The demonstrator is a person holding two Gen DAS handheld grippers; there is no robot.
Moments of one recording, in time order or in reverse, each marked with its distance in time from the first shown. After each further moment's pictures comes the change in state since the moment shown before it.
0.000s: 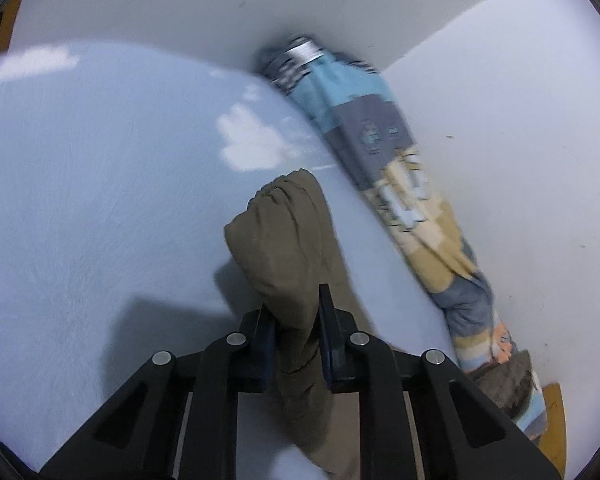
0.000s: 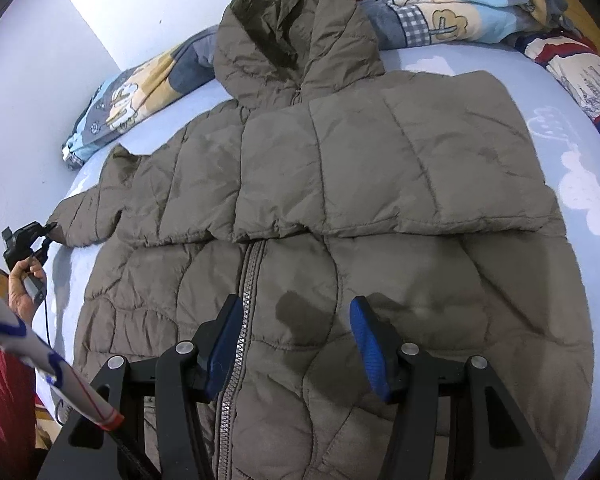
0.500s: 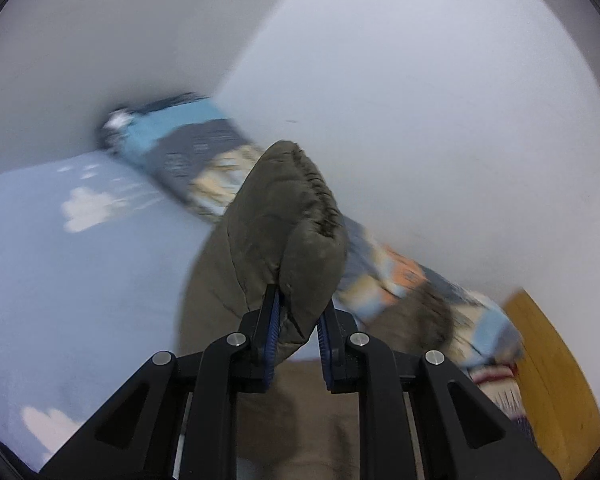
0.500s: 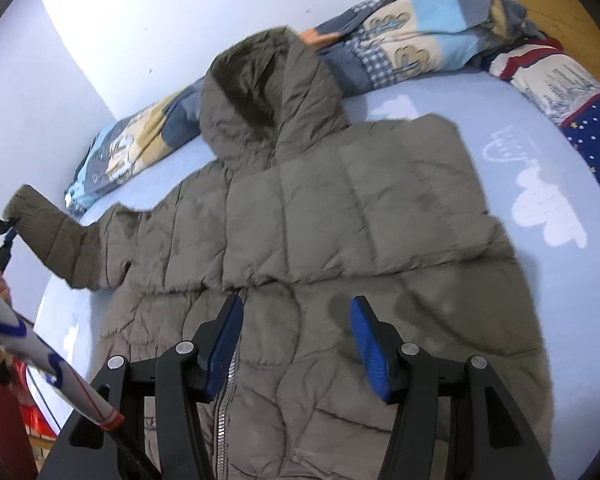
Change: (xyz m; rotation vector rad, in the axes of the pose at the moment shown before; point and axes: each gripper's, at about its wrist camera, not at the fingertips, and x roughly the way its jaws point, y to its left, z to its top) left arm -0.120 -0.218 -0.083 0.397 -0.030 -0.263; right arm -0.056 -0.034 0.013 0.094 -0.158 -0.010
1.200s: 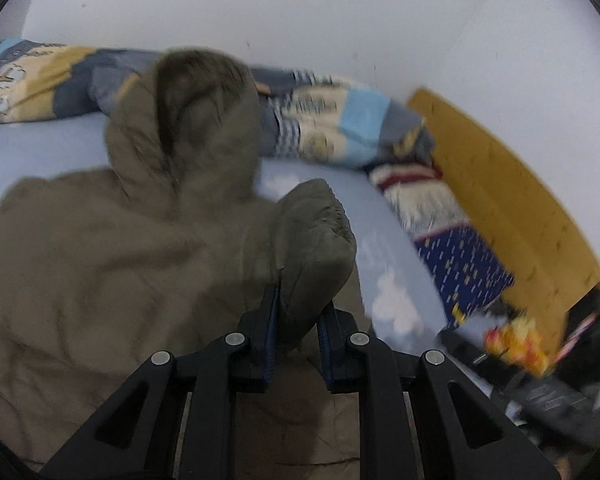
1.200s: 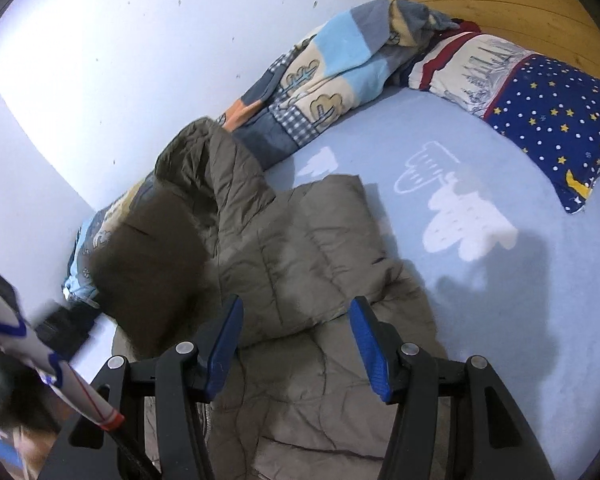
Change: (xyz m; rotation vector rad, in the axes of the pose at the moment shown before) left arm 0.083 -0.279 -0.282 0.338 0.503 -0.257; right arm -0.065 -0.083 0.021 0.227 -0.165 -0.025
